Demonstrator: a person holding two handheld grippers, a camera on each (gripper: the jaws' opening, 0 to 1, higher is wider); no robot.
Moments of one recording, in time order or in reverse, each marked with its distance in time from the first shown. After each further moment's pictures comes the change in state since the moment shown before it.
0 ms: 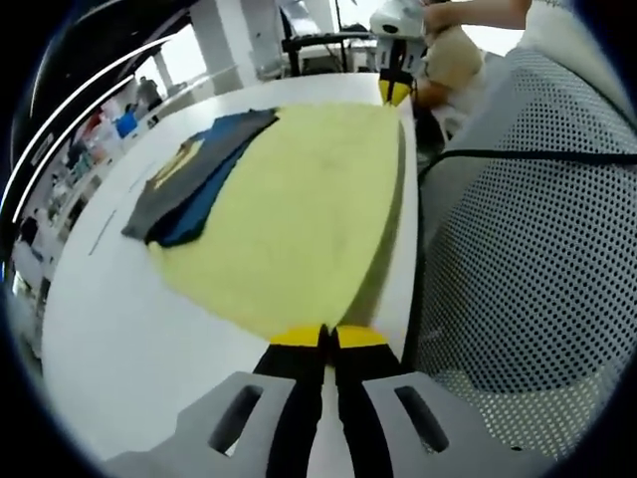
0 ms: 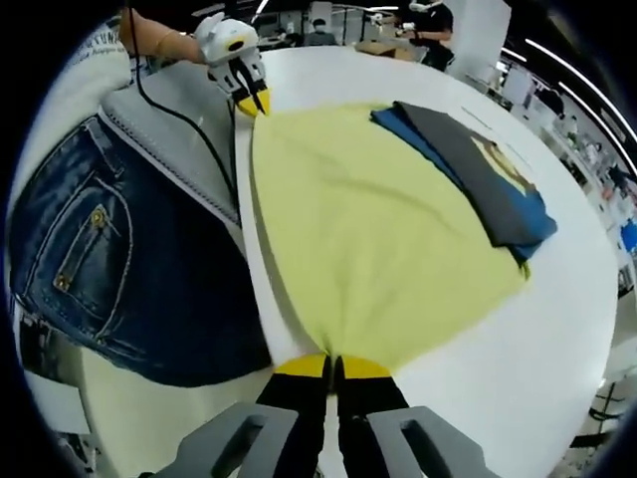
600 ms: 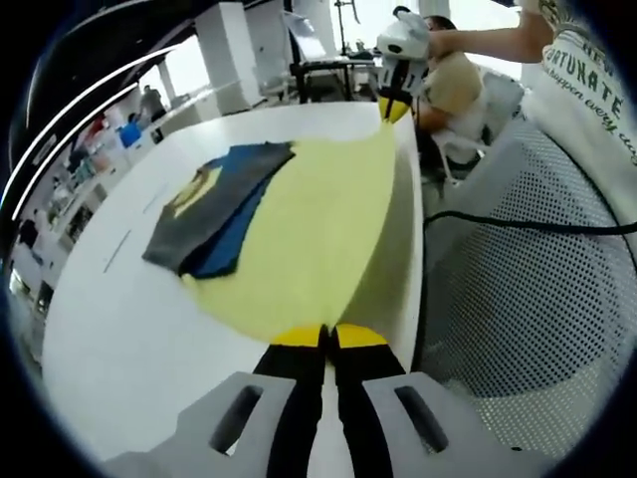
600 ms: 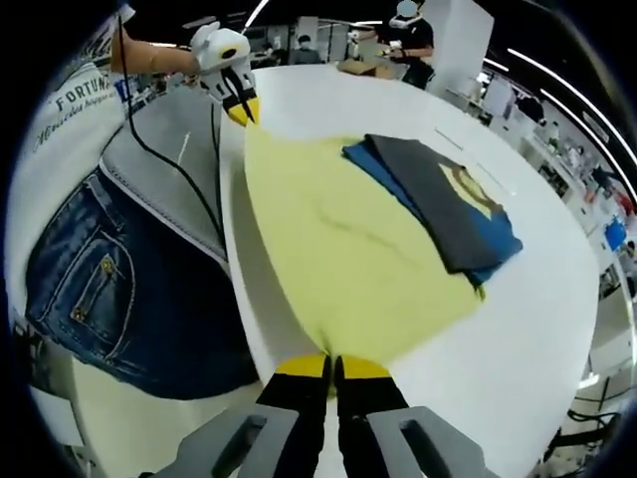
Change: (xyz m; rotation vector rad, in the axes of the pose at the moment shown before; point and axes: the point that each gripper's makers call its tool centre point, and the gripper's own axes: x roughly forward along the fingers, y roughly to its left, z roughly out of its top) left arm -0.037 0.022 0.036 -0.001 -0.073 -0.013; right arm -0.036 -0.018 0.028 -0.006 -0.046 -0.058
